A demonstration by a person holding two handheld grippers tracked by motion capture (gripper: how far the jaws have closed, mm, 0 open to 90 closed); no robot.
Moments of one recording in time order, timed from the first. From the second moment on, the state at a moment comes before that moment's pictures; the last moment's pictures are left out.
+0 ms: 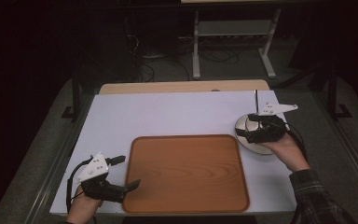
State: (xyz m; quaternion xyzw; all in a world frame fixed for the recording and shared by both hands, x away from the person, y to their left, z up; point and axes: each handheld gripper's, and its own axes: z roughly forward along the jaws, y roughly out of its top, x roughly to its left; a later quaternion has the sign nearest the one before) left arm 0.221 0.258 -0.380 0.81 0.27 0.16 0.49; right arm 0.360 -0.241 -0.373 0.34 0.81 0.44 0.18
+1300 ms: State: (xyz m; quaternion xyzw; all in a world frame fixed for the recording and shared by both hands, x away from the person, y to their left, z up) left arm 0.221 0.259 -0.381 0.81 0.28 0.15 0.49; right arm 0.438 -0.277 -0.384 0.48 0.75 0.39 0.23
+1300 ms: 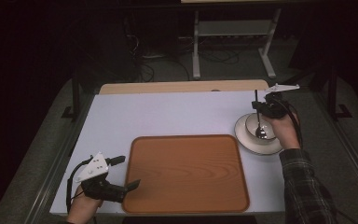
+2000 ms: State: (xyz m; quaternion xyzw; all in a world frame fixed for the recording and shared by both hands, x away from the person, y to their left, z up) left arm 0.221 0.259 -0.381 0.81 0.28 0.16 0.49; right arm 0.436 -0.302 -0.389 0.51 0.74 0.36 0.24
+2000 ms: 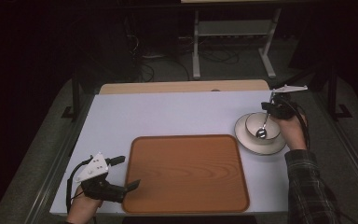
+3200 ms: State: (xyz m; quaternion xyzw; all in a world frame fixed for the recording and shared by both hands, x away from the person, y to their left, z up) left arm 0.219 0.258 -0.380 0.81 0.27 0.16 0.49; right arm 0.402 -0.339 -0.388 0.54 0.73 0.33 0.25
